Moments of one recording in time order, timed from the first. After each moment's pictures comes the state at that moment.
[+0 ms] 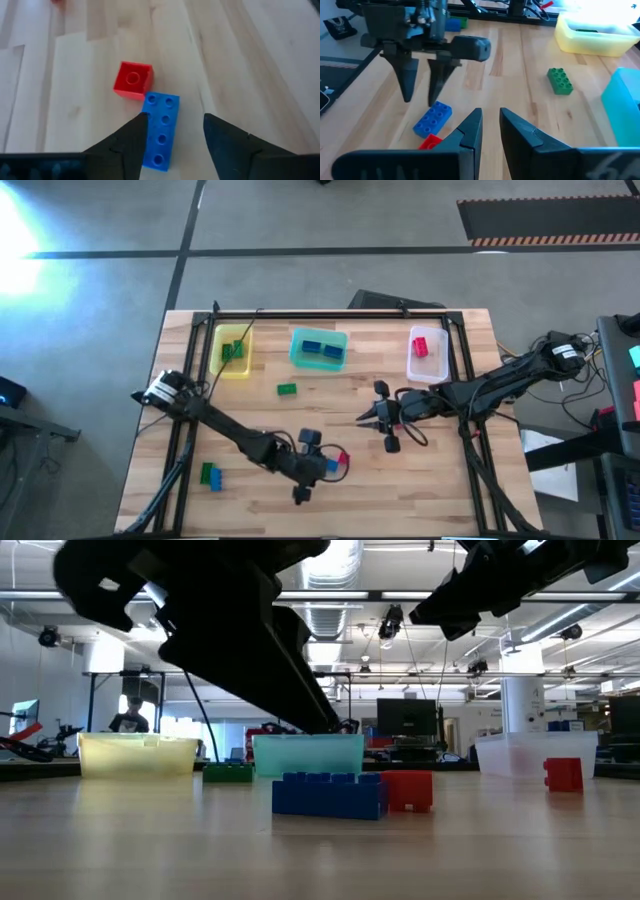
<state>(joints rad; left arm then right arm) -0.47 1.89 1.18 -0.11 -0.29 -0.18 0.26 1.25 0.61 0.20 0.10 0.03</state>
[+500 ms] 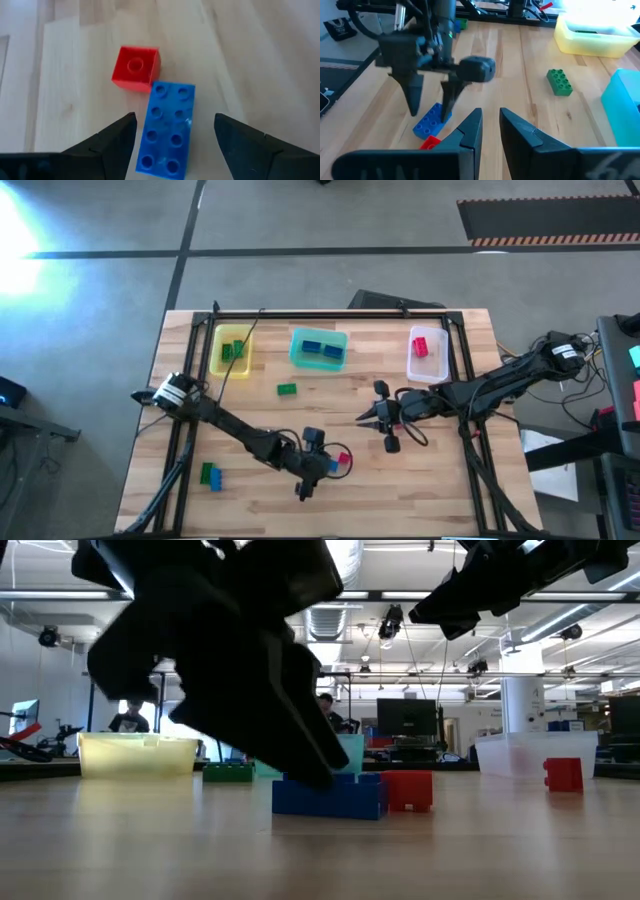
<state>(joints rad) -0.44 1.95 1.16 -0.04 -0.27 -0.12 0.26 1.25 0.61 0.21 0.10 0.03</state>
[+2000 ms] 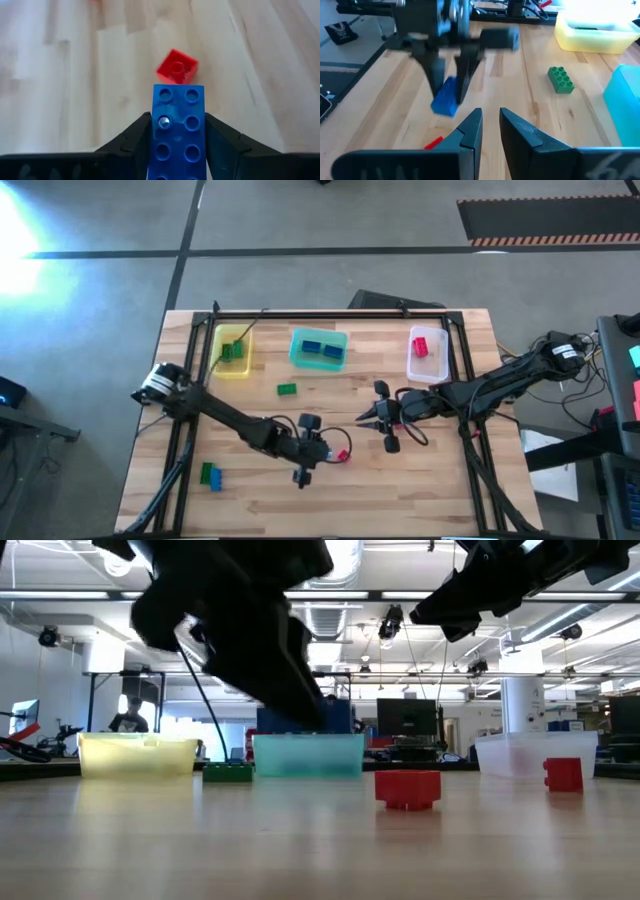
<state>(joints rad) -0.39 1.82 1.16 -0.19 -0.29 -0.08 0.26 1.25 0.61 0.21 0.10 0.05</state>
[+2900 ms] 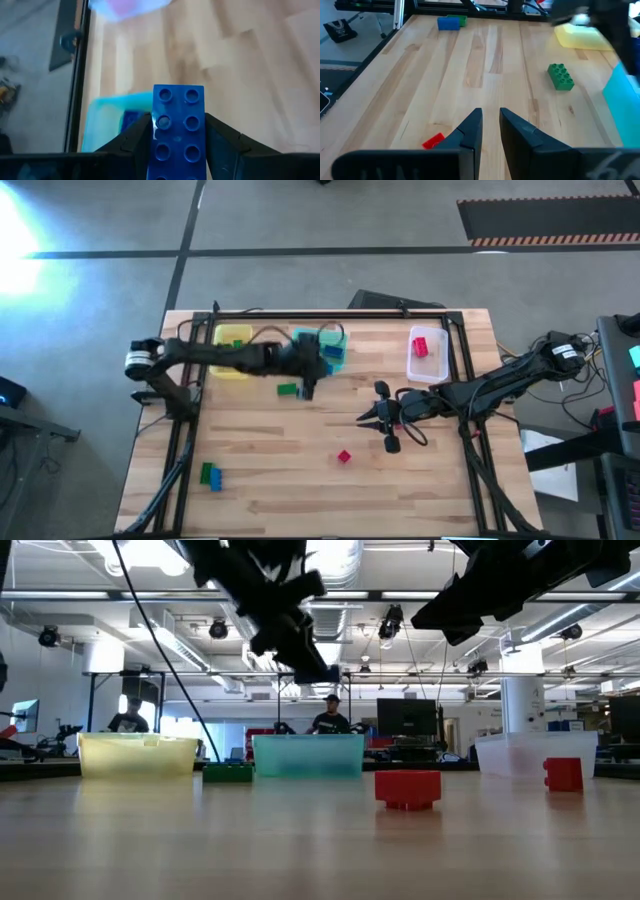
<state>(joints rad) 0.15 1.61 1.16 -0.25 -0.16 0.47 0.26 1.25 0.60 0.22 0.11 0.05</state>
